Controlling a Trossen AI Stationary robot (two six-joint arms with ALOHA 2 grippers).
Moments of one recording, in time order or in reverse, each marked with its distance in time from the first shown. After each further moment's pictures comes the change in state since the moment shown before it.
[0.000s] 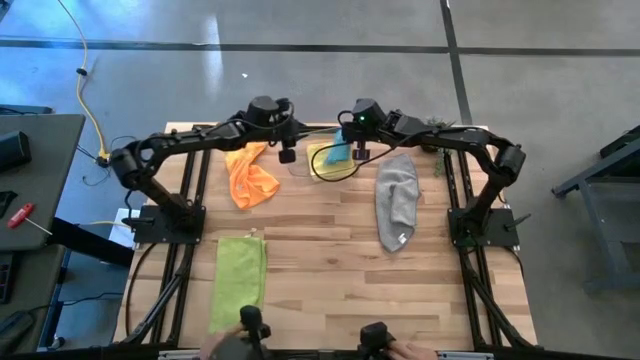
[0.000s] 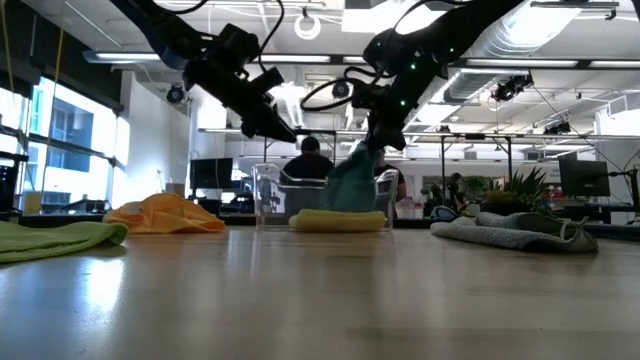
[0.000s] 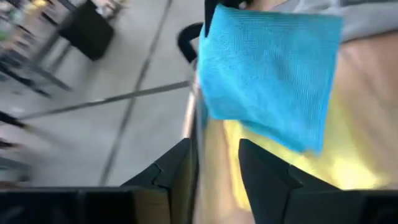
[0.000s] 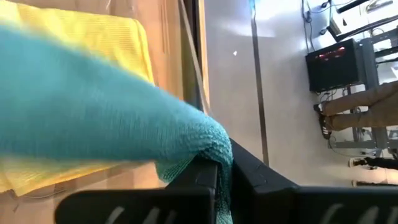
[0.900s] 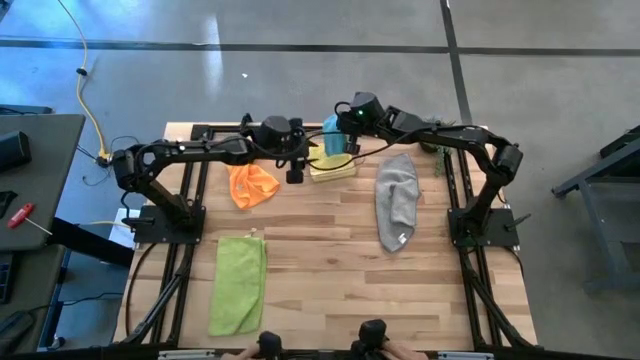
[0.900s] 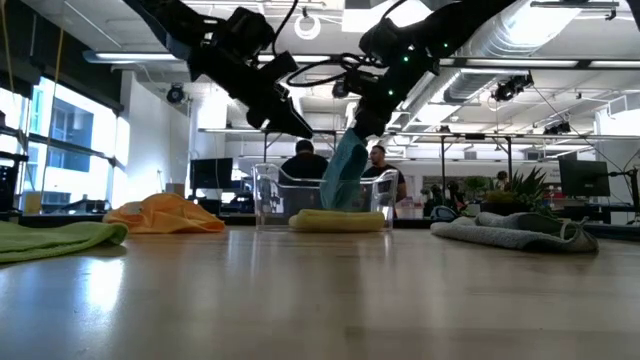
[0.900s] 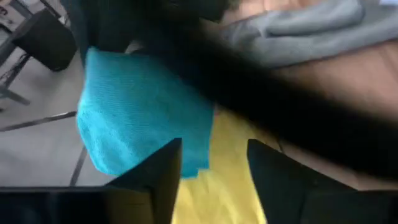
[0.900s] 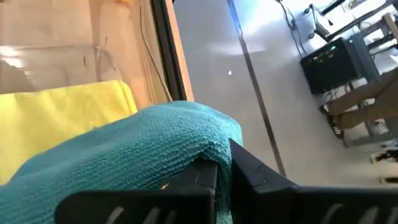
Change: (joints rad) left arm -0.189 -0.004 -0.006 -0.027 -0.048 -0.084; right arm 0.002 0.022 0.067 0.052 -0.042 0.165
